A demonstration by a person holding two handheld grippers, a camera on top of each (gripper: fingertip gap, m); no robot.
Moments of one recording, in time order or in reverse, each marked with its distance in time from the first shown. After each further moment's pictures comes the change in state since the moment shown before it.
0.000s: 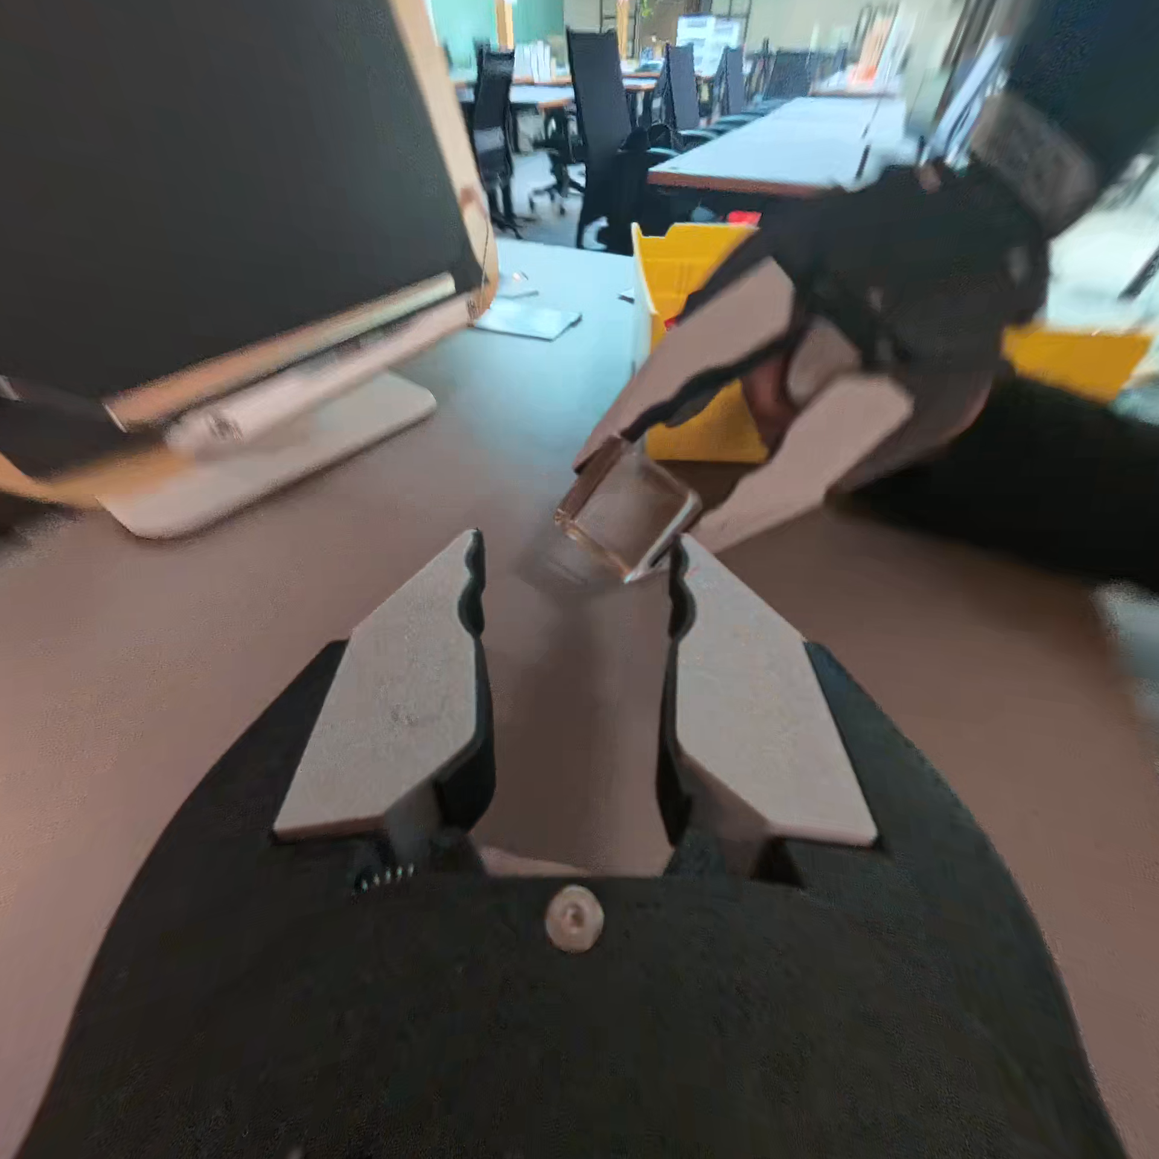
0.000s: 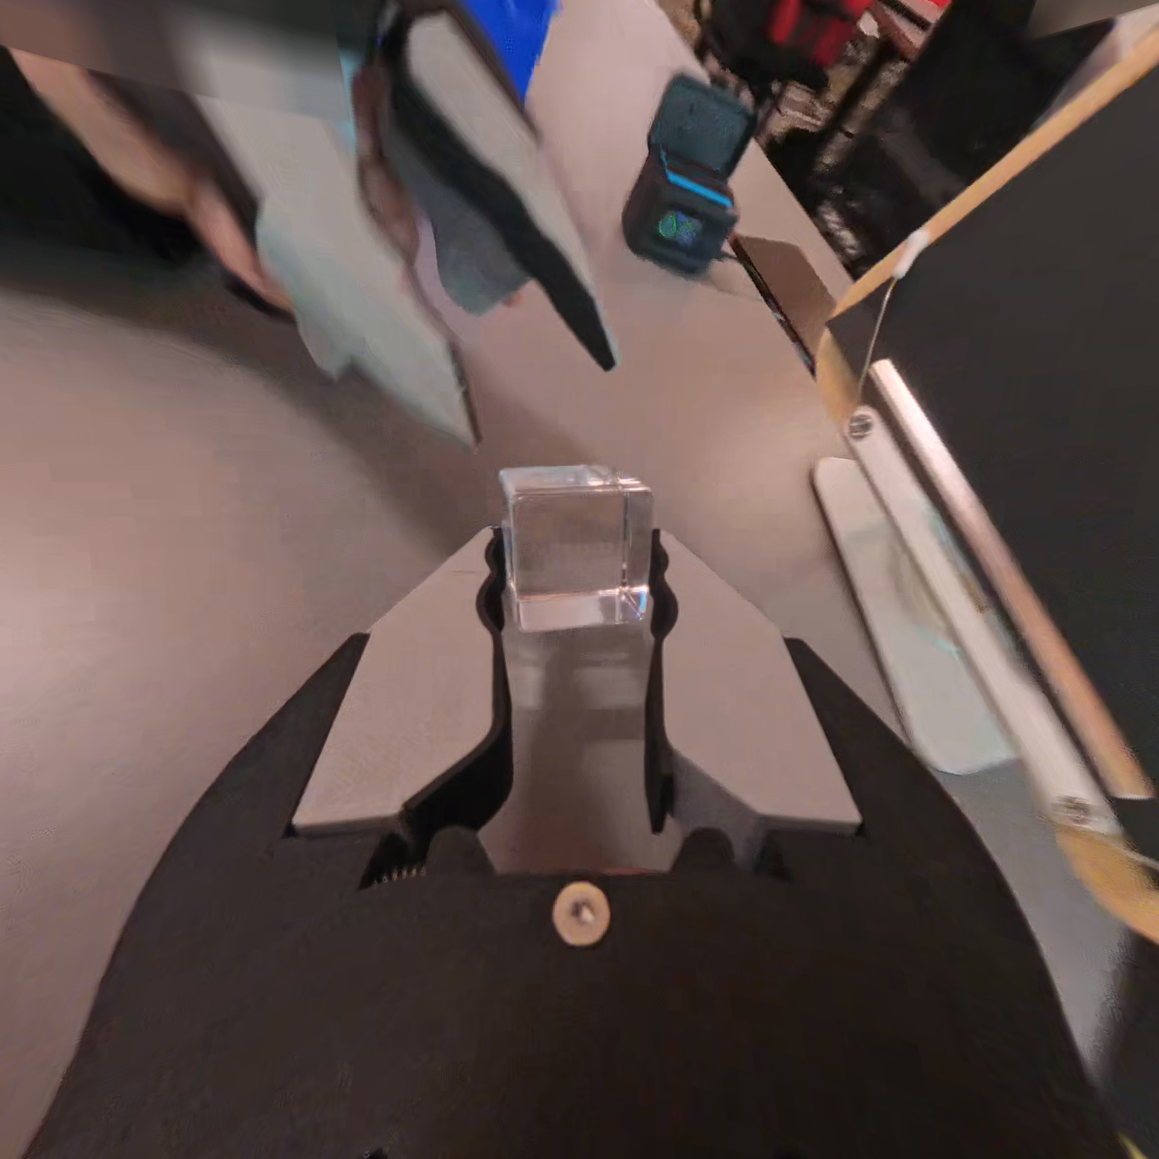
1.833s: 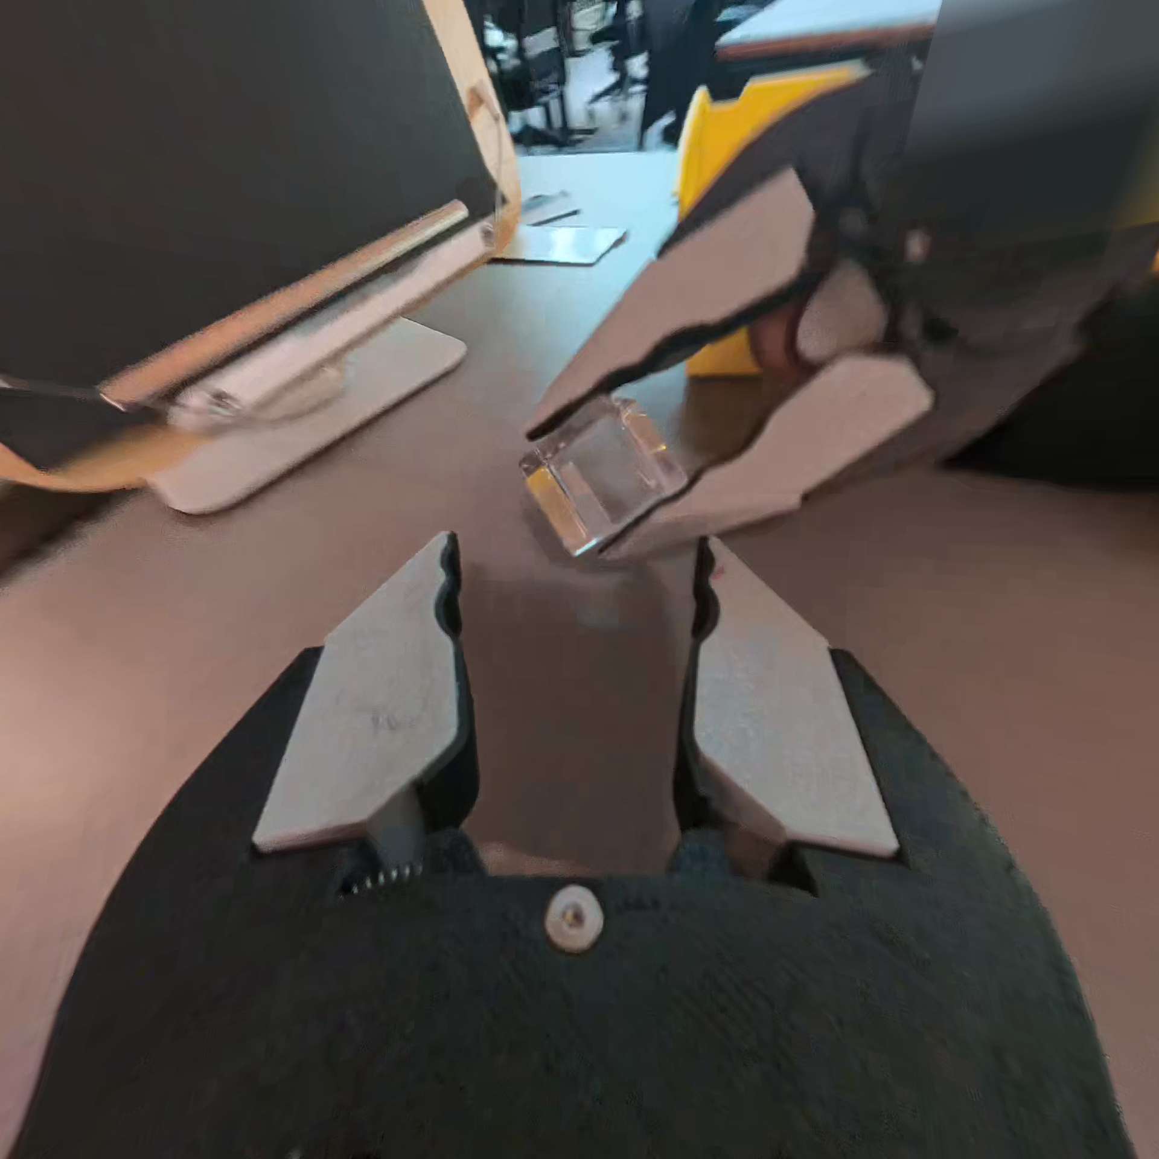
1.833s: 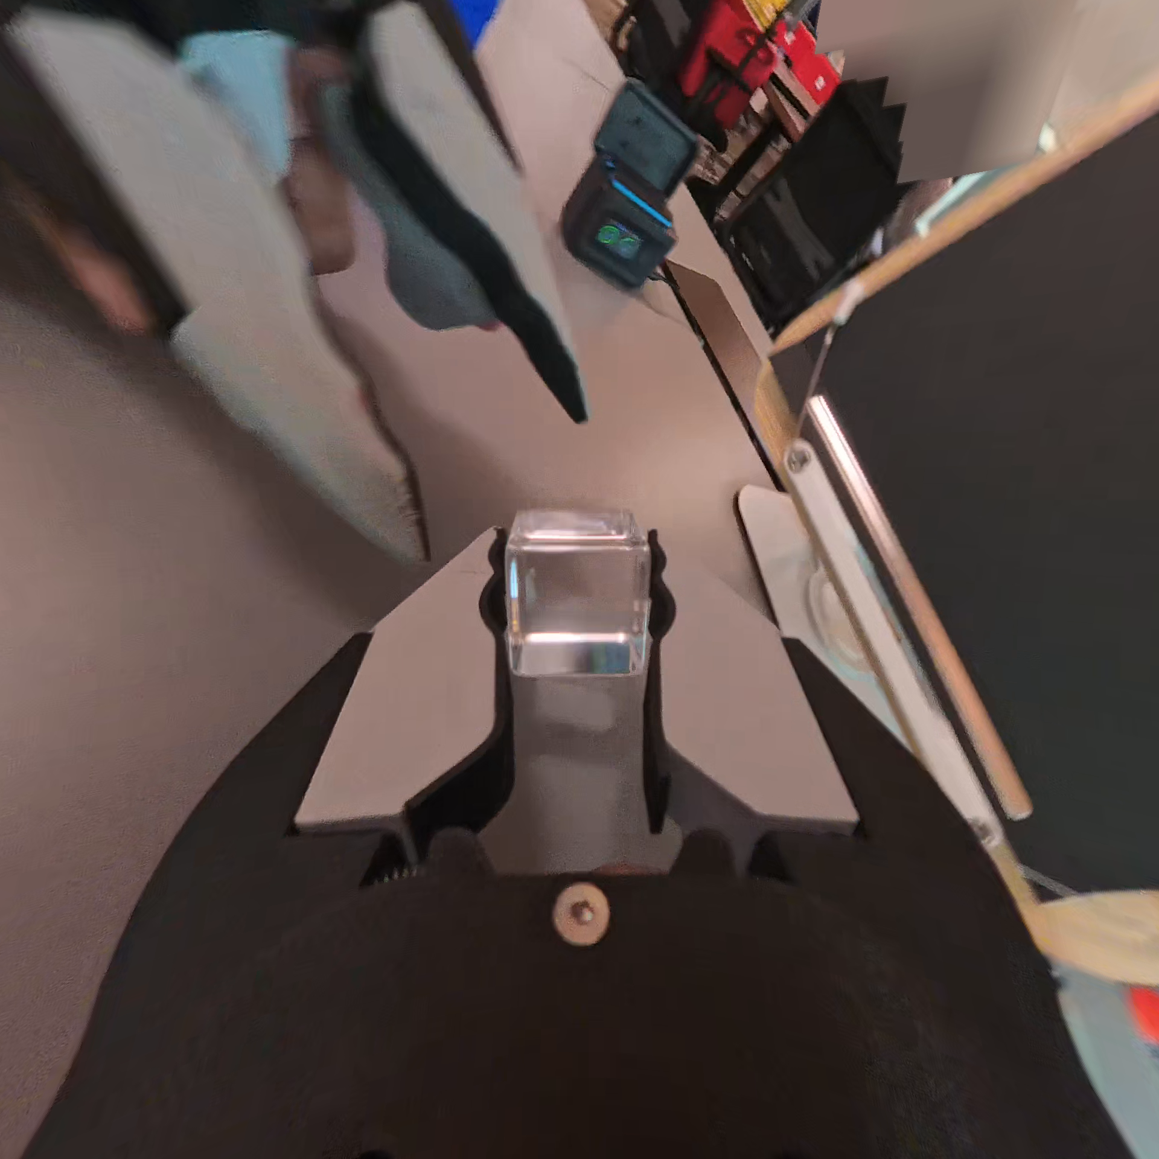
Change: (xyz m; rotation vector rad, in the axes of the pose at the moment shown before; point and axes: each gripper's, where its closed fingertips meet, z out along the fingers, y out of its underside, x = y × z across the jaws) left arm -0.005 0.024 0.022 -0.104 -0.109 0.120; right arm 0.012 0.004 0.020 0.005 0.177 -0.167
